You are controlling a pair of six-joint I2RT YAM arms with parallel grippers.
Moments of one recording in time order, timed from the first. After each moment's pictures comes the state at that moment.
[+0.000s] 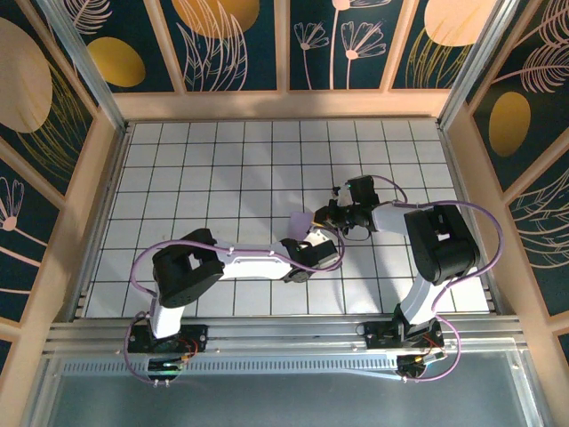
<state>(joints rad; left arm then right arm) -1.20 1.96 1.23 -0.54 -0.56 -0.47 0.34 1.73 0.79 0.03 -0.73 0.74</state>
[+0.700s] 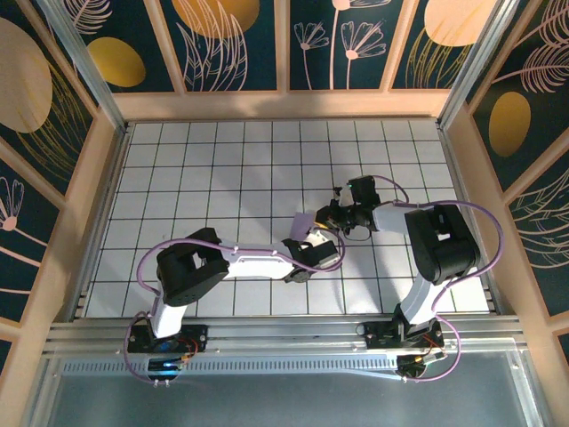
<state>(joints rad) -1.20 1.98 1.23 -0.54 -0.55 -0.46 0.33 1.73 0.79 0.01 -0.70 0.73</state>
